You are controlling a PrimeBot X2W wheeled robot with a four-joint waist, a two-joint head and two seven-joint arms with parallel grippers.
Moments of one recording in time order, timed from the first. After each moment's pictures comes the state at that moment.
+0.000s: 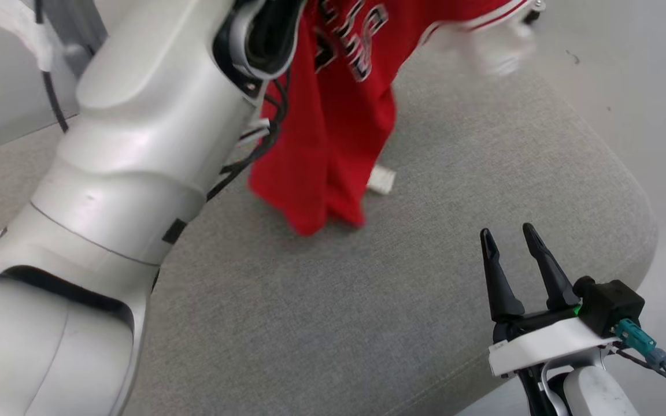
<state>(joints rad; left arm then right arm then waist) -1.36 0.05 -0.74 0.63 -1.16 0.00 -0.26 -0.07 -0.05 0.13 0.11 0.28 0.13 -0.26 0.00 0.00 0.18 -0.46</state>
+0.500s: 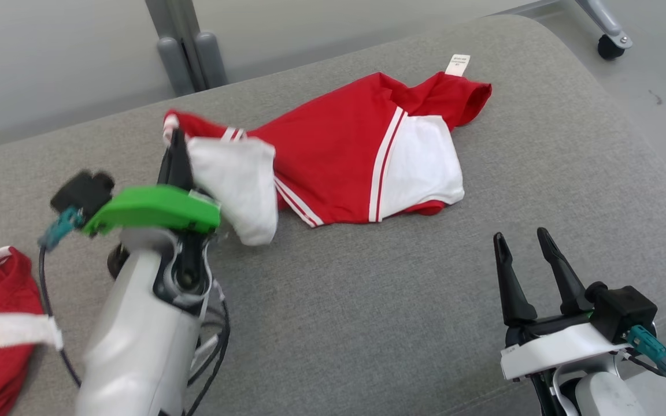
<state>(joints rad) -0.67 0.05 -0.30 0.68 -1.09 0.02 -0.26 -0.04 -0.05 0.09 0.09 0.24 0.13 -0.26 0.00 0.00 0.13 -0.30</state>
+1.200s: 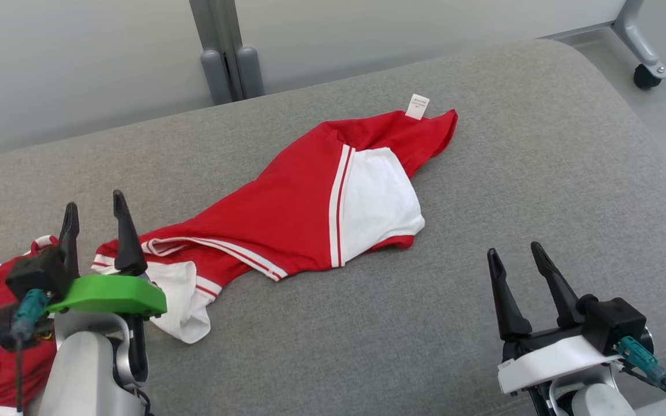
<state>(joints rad) -0.32 0.08 0.04 0.42 -0.35 -0.01 -0.26 -0.01 -0.05 0.10 0.10 0.20 0.13 -0.26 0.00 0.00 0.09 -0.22</state>
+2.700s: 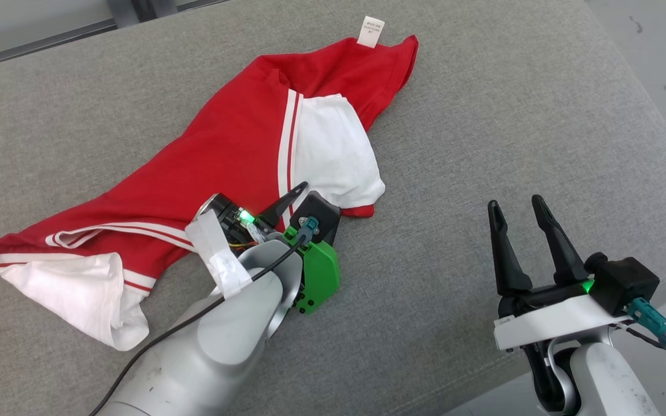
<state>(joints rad) -0.74 0.05 -0.83 0.79 -0.20 0.04 0.02 -0.12 -0.05 0.11 0.09 0.28 0.13 -0.26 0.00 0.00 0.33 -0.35</state>
